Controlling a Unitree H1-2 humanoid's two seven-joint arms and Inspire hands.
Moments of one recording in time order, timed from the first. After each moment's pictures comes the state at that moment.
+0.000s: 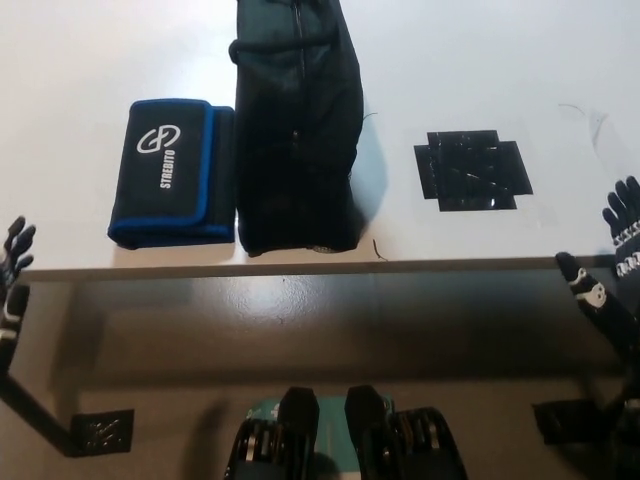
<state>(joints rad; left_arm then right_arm) -0.04 0.34 0.20 -0.10 0.10 -0.23 -0.01 -0.16 -0.13 -0.11 0.03 0.10 -0.33 -0.03</state>
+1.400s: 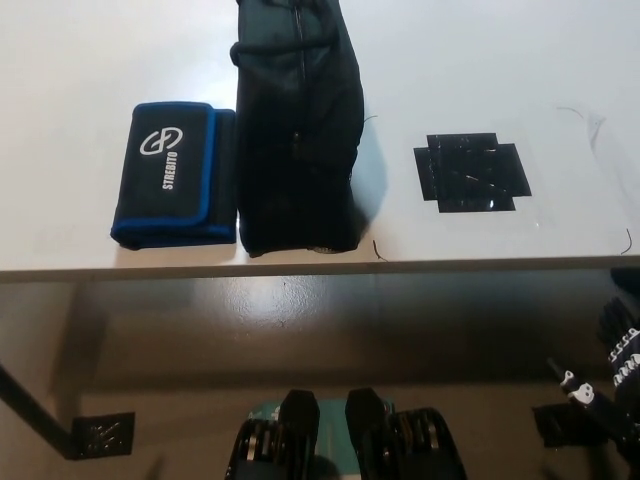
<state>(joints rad) 0.09 0.34 0.28 0.26 -0.04 -0.43 -0.05 -0.03 -0.13 -0.16 0.28 0.10 -0.41 0.06</state>
